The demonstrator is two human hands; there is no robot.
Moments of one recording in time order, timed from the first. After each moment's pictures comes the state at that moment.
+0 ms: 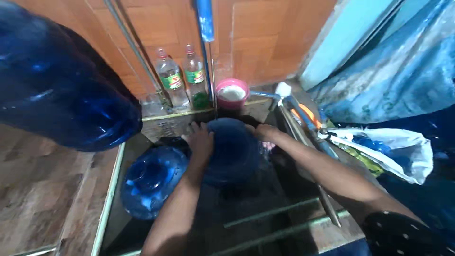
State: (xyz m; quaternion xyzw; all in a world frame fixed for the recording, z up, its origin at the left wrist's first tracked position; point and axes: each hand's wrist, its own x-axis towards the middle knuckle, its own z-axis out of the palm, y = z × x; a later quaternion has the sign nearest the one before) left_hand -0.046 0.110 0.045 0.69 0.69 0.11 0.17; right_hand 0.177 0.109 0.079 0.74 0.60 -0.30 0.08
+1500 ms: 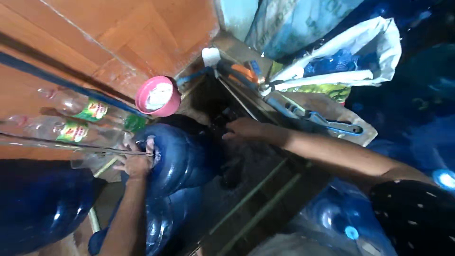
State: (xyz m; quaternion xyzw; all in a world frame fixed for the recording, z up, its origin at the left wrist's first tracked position) left_hand -0.042 0.176 0.017 0.72 0.70 -0.02 0.02; right_hand 0.305 0.029 0.043 0.63 0.64 -0.43 -0.06
